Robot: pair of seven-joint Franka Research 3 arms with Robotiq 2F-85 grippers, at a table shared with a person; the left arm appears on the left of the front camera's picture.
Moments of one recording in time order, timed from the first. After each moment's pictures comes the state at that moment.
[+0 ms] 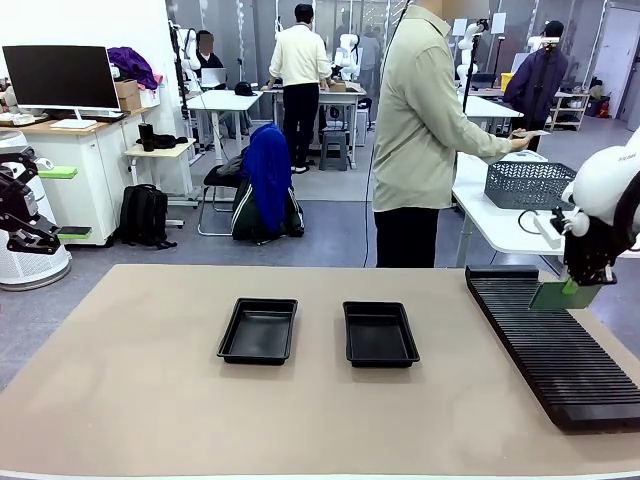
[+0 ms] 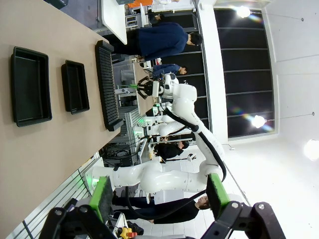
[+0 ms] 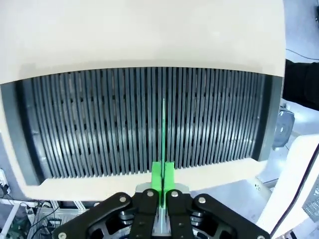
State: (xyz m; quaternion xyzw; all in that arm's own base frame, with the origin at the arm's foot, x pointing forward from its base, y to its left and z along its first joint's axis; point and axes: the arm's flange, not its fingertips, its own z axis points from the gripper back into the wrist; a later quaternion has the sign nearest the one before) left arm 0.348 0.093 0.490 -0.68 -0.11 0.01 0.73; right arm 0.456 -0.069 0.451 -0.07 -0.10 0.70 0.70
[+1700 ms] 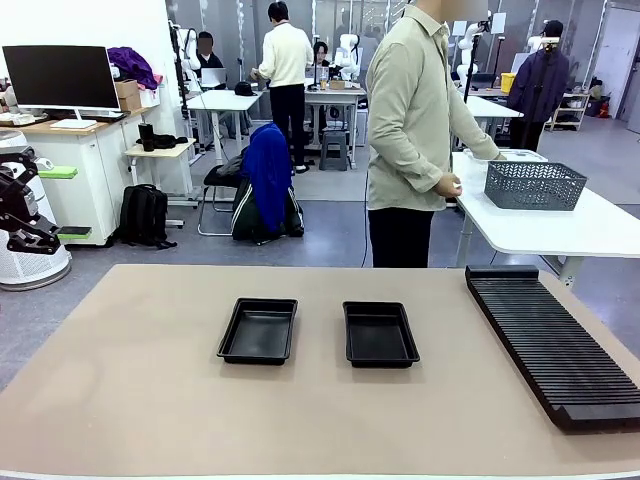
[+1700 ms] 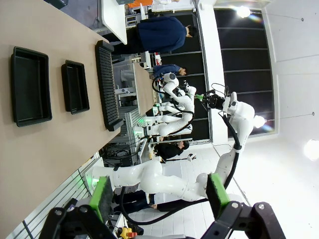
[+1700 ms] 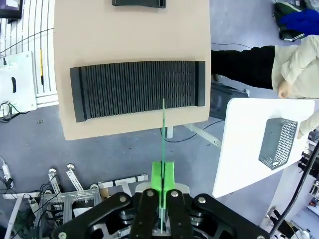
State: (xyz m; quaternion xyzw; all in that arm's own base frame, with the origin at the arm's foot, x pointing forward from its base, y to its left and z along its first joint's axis) left arm 0.348 0.093 0.490 -0.68 -0.11 0.01 0.73; right arm 0.340 -0.093 0.781 -0.11 -0.15 0.69 0.70
